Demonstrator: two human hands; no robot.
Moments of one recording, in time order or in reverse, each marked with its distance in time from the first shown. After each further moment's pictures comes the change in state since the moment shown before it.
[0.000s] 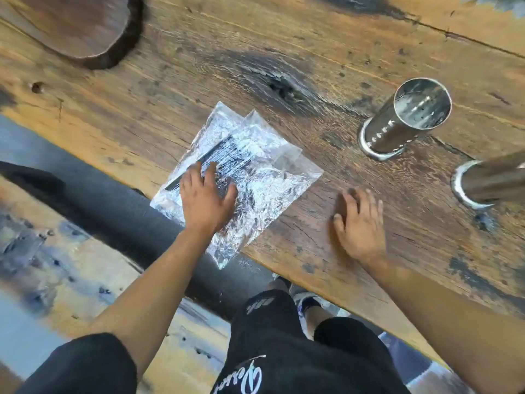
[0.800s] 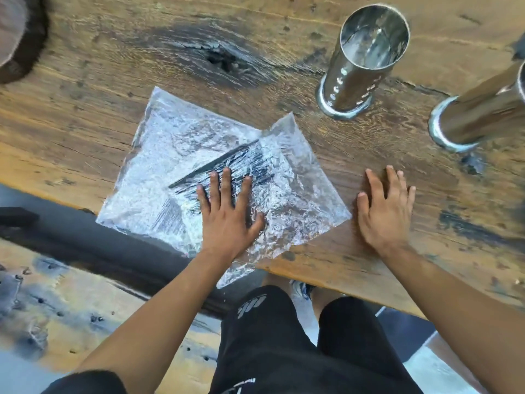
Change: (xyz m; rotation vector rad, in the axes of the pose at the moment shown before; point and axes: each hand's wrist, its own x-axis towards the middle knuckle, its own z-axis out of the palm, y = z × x) left_hand -0.056 0.057 0.090 0.381 -0.212 0.440; right_hand -0.036 0.086 0.035 0.133 0.258 0.322
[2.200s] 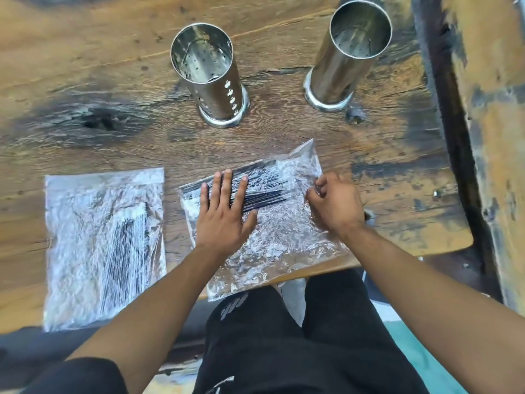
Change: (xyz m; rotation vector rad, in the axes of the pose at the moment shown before) left_hand 0.063 0.098 0.010 0.087 -0.081 0.509; right_hand -0.031 0.027 -0.043 0.304 -0.086 0.443
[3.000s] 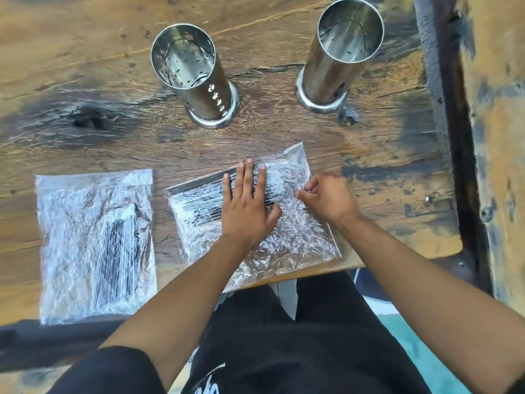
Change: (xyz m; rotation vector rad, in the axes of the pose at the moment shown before) left_hand 0.037 0.078 -0.017 -0.037 -0.031 -0.027; right_hand 0.030 0.005 -0.018 0.051 -0.256 0.073
